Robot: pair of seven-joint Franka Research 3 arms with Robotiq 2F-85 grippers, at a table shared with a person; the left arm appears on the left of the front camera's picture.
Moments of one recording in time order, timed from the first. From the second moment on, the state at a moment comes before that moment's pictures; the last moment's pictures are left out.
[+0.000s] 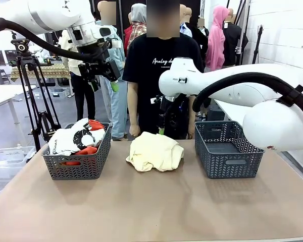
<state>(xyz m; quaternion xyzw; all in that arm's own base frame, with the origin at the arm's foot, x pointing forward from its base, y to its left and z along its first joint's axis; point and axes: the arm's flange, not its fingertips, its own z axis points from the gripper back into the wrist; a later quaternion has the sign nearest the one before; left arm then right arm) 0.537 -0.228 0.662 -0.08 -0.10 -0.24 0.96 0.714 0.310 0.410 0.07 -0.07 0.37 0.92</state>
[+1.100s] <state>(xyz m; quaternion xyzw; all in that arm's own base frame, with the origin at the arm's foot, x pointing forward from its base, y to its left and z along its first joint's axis) 0.537 -0.228 0.662 -0.08 -0.10 -0.24 0.96 0.712 0.352 0.351 -0.01 -0.06 0.42 0.90</state>
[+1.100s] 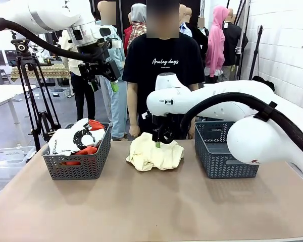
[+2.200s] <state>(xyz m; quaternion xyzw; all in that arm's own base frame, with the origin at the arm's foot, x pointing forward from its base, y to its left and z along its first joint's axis) 0.537 -0.228 0.662 -0.08 -0.10 -0.24 0.96 0.717 0.345 0.348 0.00 -0.03 0.40 0.92</state>
